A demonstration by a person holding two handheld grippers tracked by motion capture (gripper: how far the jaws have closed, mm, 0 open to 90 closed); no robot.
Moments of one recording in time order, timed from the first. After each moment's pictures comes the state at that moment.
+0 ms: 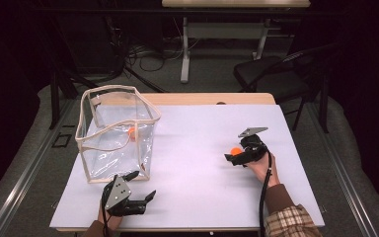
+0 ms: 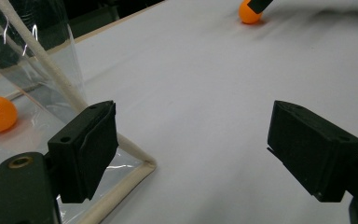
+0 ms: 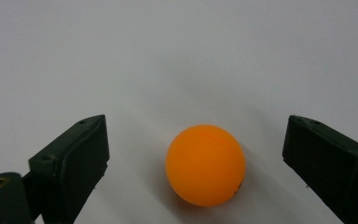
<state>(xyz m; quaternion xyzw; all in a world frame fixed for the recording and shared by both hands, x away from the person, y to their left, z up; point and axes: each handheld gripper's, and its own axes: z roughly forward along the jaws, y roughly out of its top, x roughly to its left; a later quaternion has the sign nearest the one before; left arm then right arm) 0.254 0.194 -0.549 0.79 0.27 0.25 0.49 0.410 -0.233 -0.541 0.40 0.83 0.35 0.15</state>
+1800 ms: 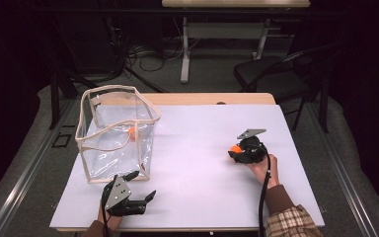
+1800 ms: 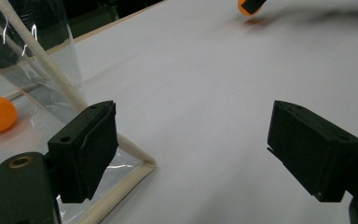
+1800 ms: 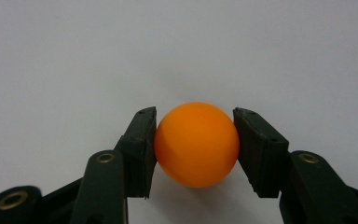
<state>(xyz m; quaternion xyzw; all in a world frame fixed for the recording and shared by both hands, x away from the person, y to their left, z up) 0.254 0.194 -0.548 0.79 0.27 0.25 0.49 0.401 -0.228 -0.535 0.40 0.83 0.33 0.18</state>
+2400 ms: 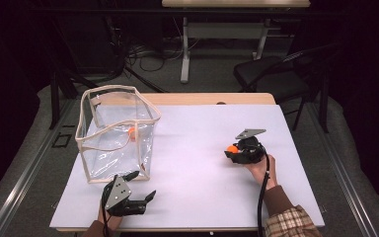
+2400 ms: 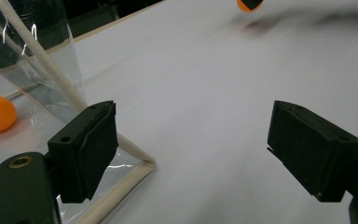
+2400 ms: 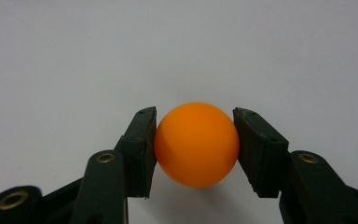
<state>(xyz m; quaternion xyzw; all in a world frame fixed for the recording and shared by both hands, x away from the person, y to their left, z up) 0.254 0.194 -0.549 0.79 0.27 0.25 0.49 0.395 -0.220 -0.529 0.39 0.83 0.36 0.17</state>
